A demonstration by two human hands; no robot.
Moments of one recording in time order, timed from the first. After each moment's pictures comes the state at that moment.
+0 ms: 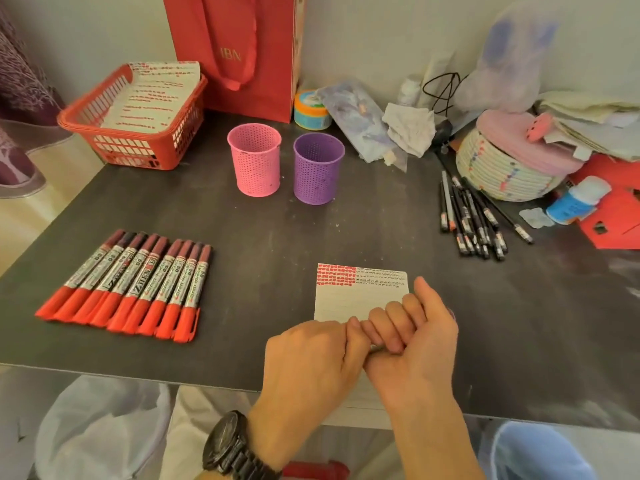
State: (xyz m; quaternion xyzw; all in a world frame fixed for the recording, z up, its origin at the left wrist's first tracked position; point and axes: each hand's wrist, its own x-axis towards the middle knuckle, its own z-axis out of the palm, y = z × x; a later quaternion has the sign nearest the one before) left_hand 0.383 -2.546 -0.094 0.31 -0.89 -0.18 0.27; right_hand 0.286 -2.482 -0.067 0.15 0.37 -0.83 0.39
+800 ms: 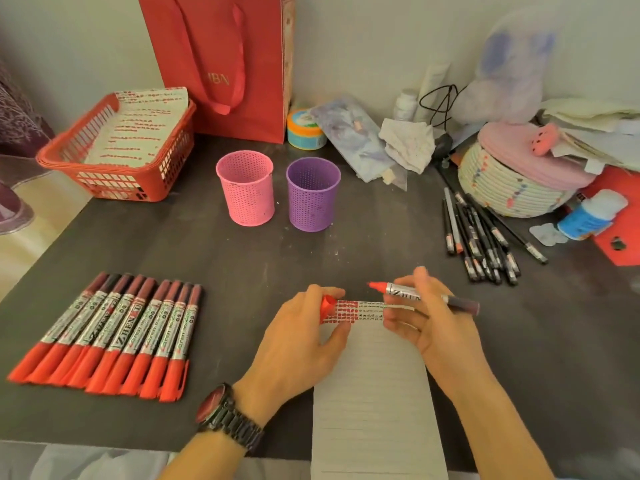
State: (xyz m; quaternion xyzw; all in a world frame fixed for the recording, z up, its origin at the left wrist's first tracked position) left_hand 0.347 -2.630 -0.138 0.27 -0.89 -0.34 0.14; right_hand 0.200 -2.495 -0.091 -0.12 0.62 -0.70 0.35
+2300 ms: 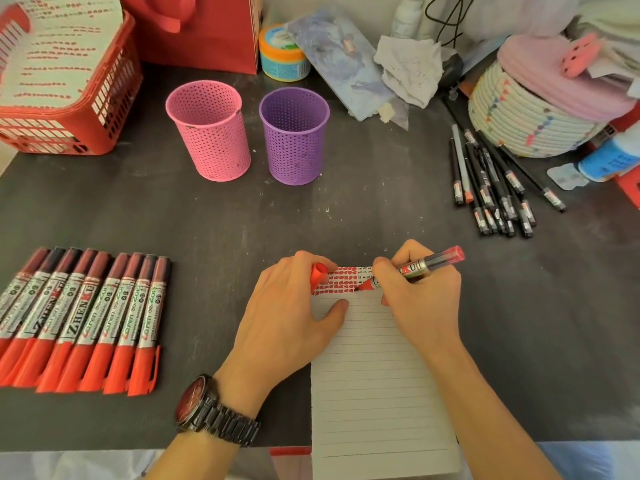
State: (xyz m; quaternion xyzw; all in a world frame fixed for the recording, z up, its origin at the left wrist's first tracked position) left_hand 0.342 -2.631 -0.144 0.30 -0.90 -0.31 0.12; right_hand 0.203 -2.520 -0.130 -0.24 0.80 -0.54 0.10
